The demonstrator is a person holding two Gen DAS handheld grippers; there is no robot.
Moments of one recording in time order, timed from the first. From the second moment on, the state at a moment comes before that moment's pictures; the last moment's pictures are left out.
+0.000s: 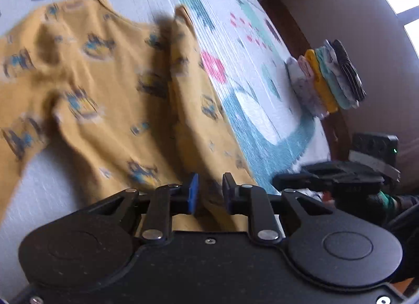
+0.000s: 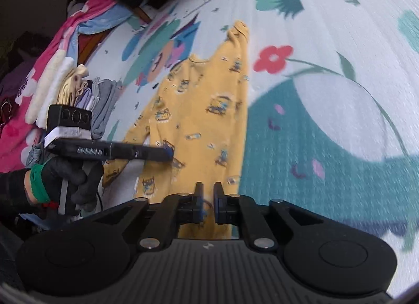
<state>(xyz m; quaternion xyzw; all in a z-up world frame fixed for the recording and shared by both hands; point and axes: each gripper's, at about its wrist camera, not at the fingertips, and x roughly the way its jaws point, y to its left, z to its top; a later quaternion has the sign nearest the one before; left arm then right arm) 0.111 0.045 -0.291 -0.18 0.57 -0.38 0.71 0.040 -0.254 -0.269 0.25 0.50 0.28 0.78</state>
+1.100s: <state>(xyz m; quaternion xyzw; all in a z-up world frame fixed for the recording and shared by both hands) 0.089 0.045 -0.294 -0.17 0.59 -0.36 0.70 0.084 -0.200 -0.255 0.08 0.44 0.27 0.85</state>
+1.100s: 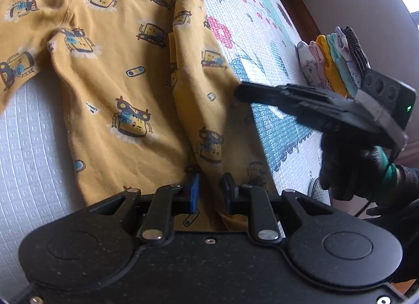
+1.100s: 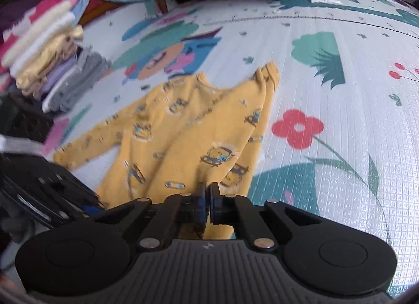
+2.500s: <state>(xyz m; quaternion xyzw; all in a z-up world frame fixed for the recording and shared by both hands) 0.198 0.035 -0.290 -0.22 0.52 -0.38 0.73 0.079 -0.181 -0.270 -0.01 0.43 0.30 0.85</state>
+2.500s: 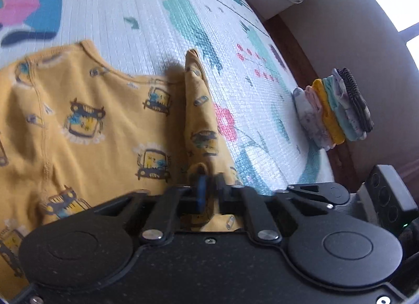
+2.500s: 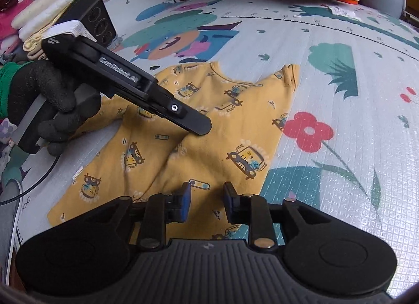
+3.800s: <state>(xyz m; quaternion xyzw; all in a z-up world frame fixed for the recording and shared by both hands) 0.204 0.027 -0.277 -0.14 0.51 -0.39 0.75 0.119 -0.206 -0.275 0.03 0.43 0.29 0.85</state>
